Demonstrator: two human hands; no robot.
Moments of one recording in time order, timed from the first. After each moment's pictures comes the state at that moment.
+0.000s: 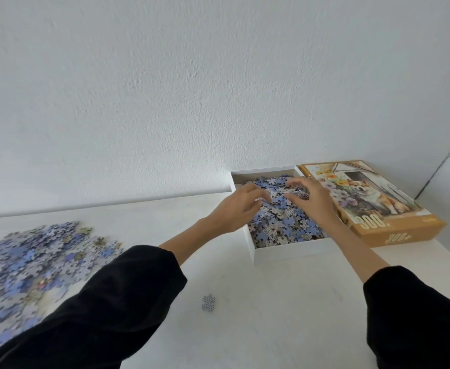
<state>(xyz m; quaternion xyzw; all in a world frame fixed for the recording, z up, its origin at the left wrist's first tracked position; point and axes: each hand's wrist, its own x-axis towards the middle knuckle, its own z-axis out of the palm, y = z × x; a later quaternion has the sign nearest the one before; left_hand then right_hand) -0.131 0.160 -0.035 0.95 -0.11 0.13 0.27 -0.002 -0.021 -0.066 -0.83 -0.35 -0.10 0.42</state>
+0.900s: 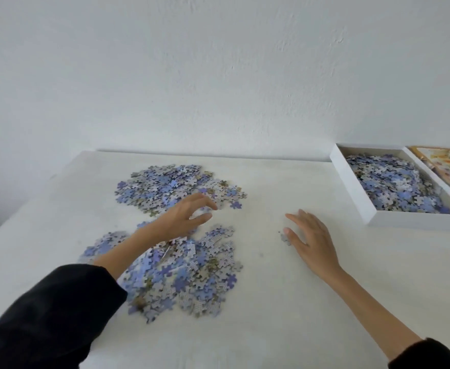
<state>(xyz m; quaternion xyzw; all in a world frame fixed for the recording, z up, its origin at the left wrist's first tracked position) -0.433 0.371 -0.086 0.96 0.05 0.07 0.27 -0.268 0.108 -0.127 -0.89 -0.36 0.03 0.28</state>
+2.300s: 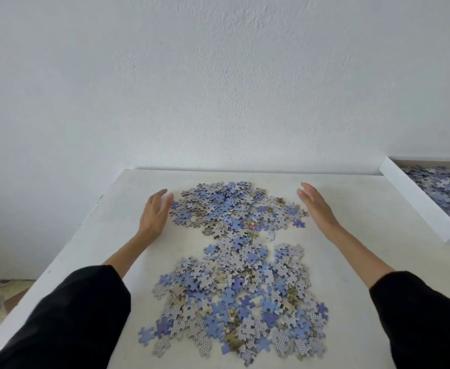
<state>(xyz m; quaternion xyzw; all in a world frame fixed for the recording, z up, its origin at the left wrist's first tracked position) -0.508 0.548 -0.118 0.83 0.35 0.24 0.37 -0.263 0.273 -0.104 -0.82 -0.29 0.15 0.47</state>
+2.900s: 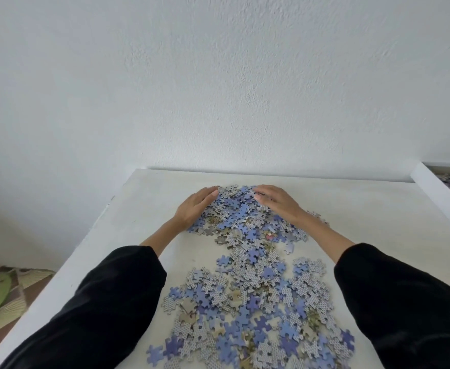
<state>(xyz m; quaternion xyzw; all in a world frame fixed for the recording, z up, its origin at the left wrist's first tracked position) -0.452 0.550 -0.108 0.88 0.24 0.12 0.38 -0.270 0.381 -0.110 -0.79 -0.51 0.18 0.30</state>
